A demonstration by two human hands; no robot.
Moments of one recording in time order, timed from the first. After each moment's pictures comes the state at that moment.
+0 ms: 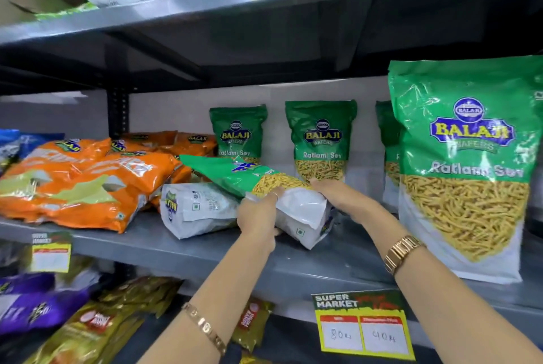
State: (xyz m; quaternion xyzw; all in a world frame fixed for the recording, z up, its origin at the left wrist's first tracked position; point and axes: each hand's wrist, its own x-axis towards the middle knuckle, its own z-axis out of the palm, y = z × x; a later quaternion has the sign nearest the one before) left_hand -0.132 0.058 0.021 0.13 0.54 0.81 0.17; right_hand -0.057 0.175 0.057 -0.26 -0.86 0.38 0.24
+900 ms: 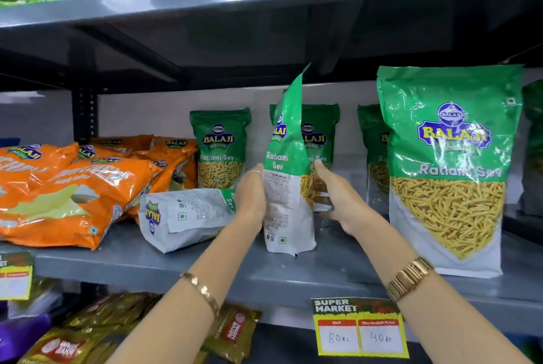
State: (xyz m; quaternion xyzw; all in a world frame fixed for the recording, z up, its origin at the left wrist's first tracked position) left_hand -0.154 0.073 0.047 0.28 0.57 0.77 0.13; right_hand -0.049 0.163 0.056 -0.25 -0.69 0.58 0.36
